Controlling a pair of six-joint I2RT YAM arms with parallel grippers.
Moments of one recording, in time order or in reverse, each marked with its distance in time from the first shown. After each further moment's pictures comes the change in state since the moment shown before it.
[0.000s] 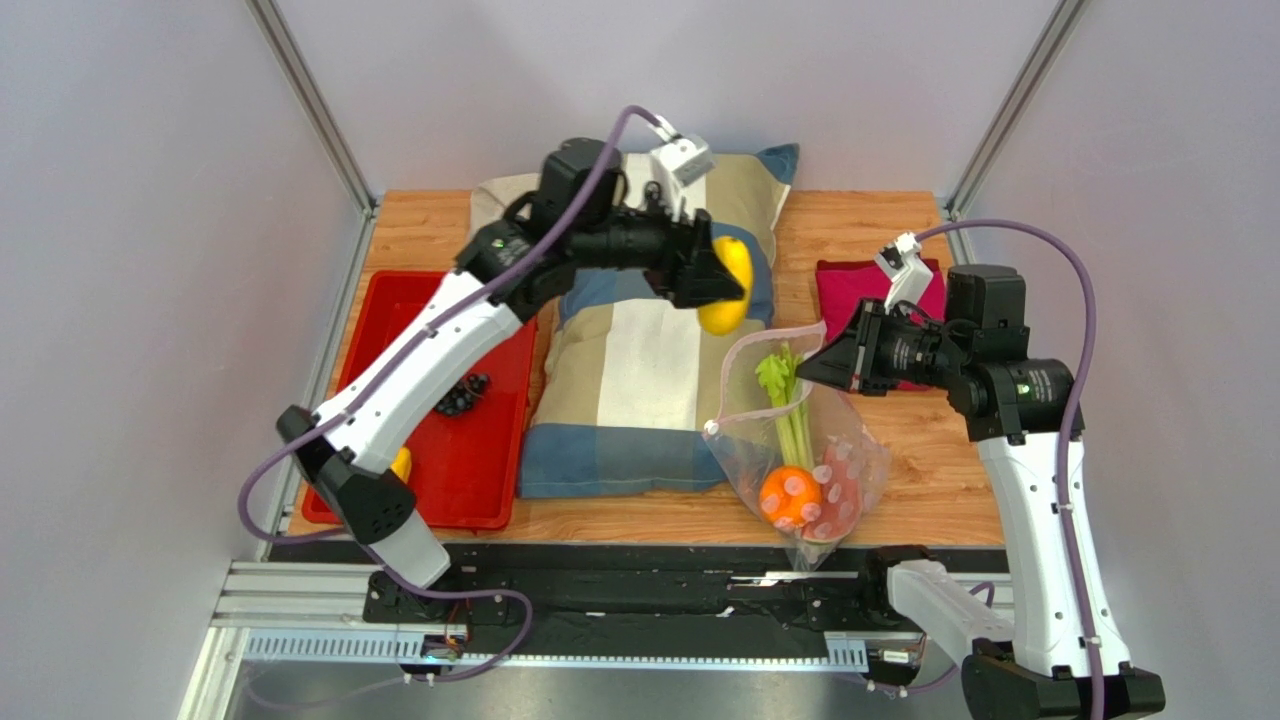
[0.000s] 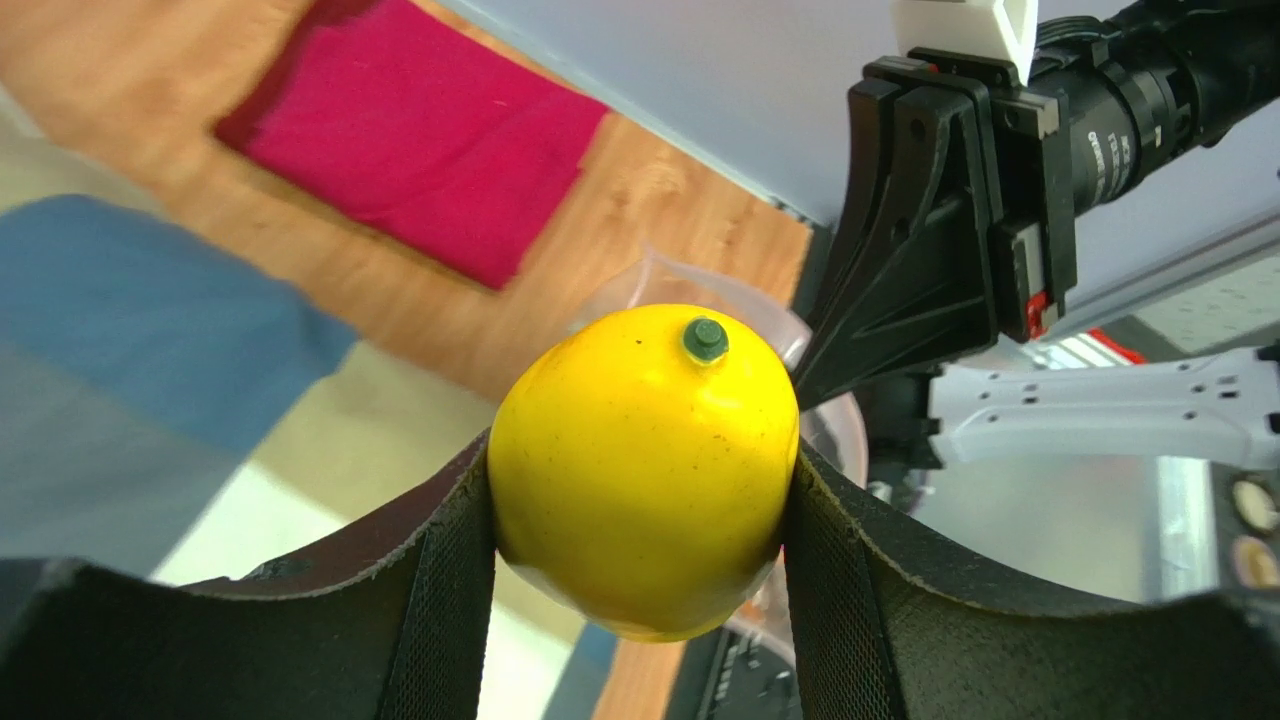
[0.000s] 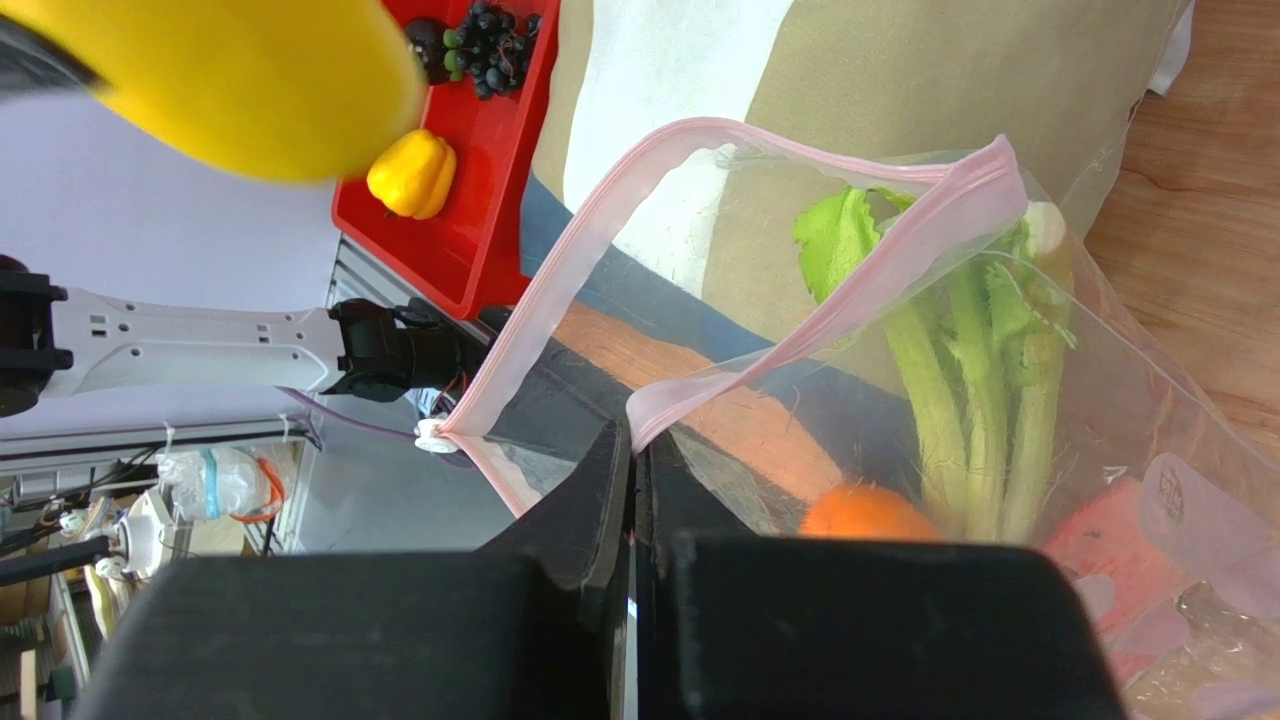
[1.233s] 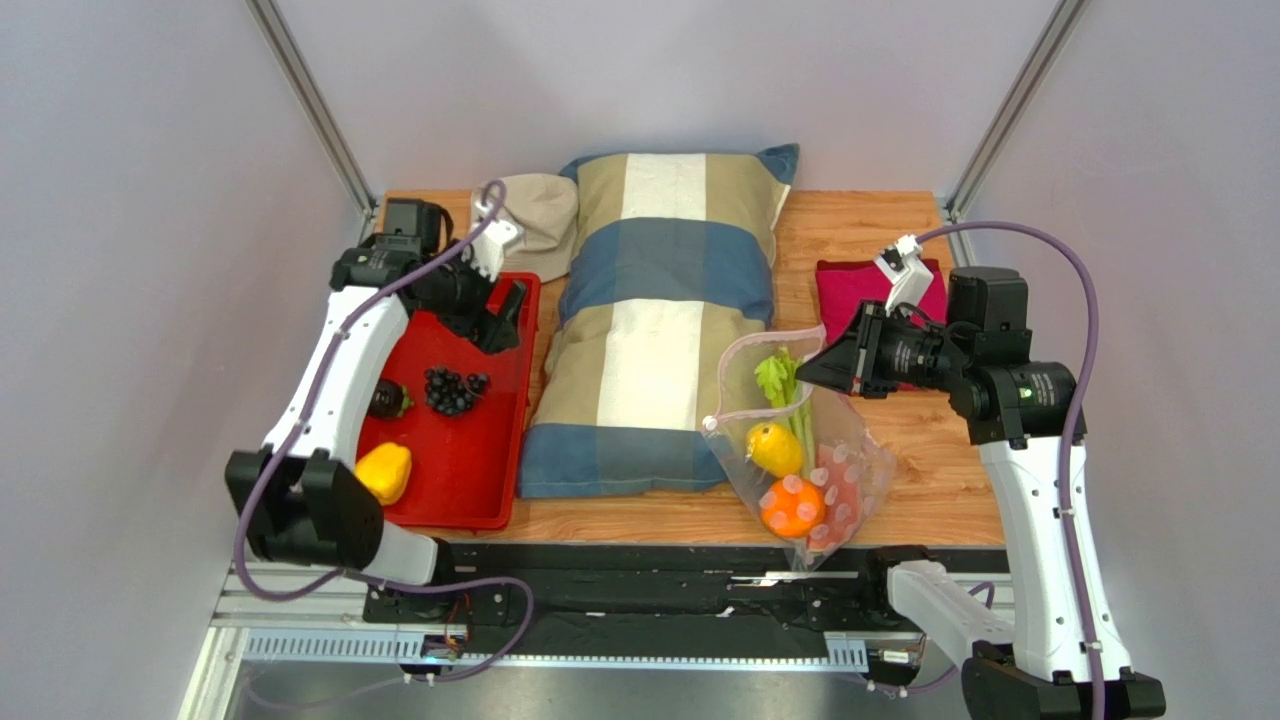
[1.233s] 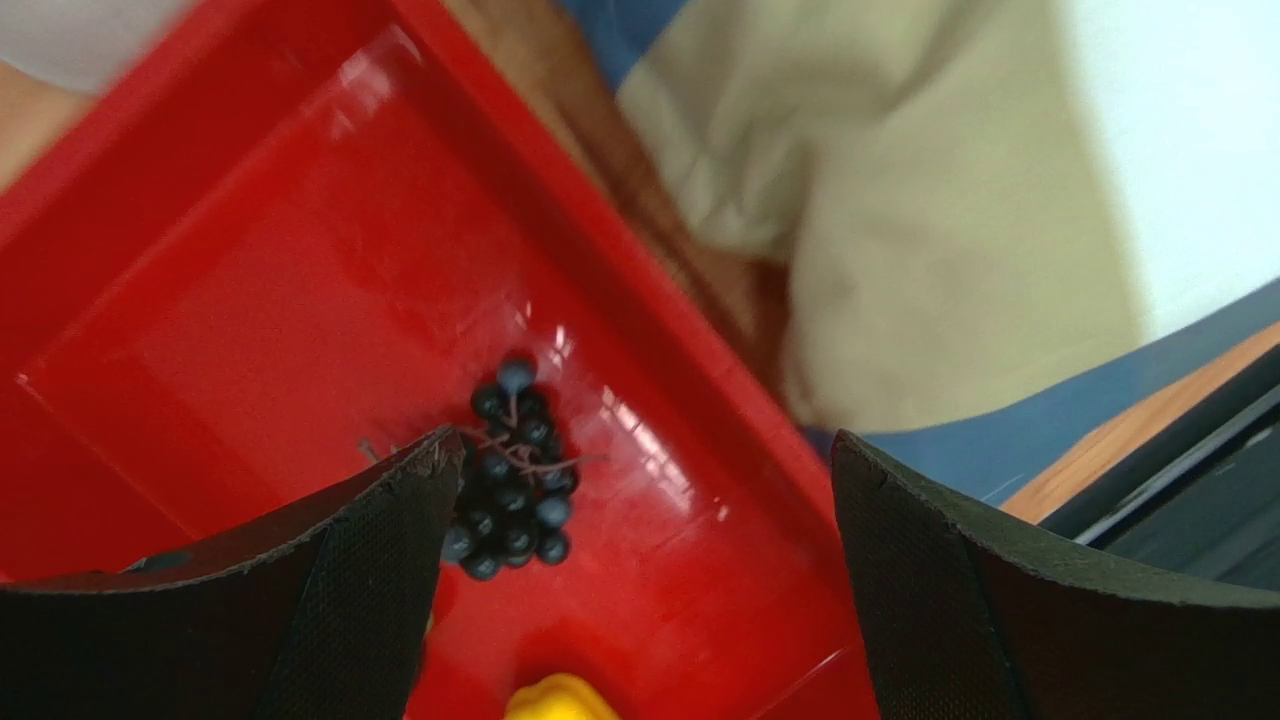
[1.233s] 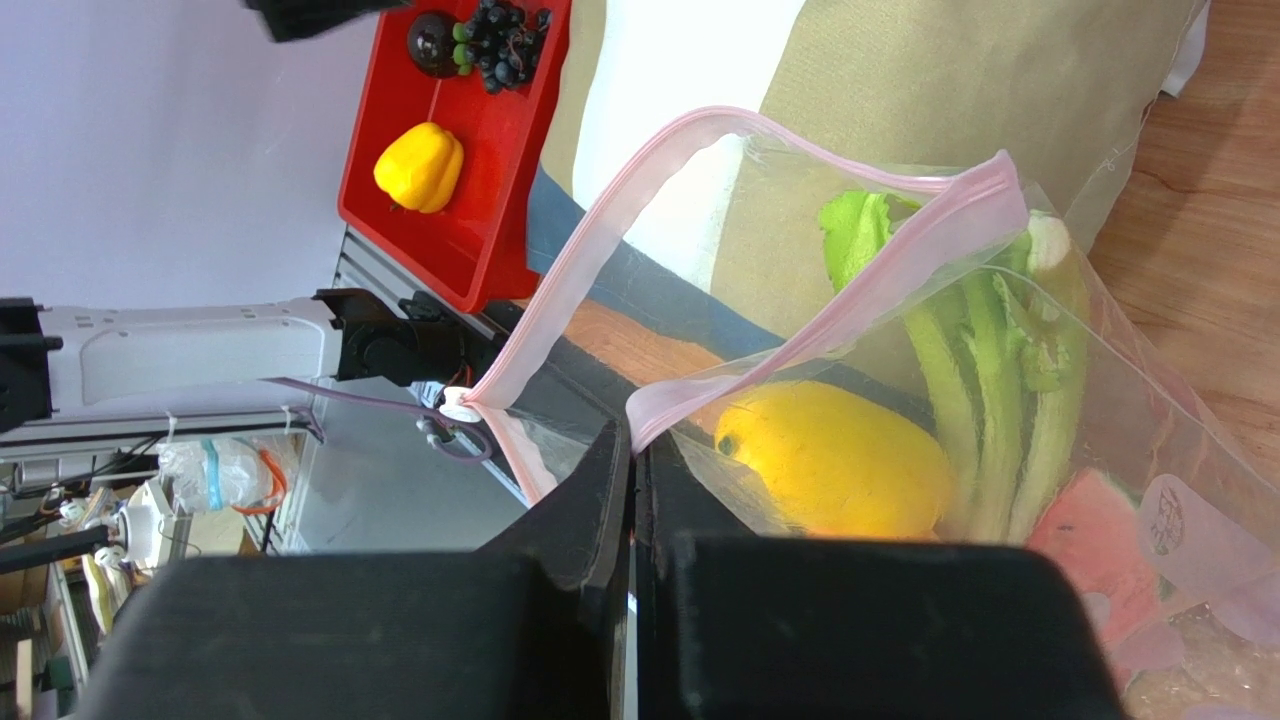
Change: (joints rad) left arm 0.621 -0.187 -0.458 -0.366 -0.138 0.612; right arm 0.000 -0.014 0.001 -0.006 -0.012 -0.005
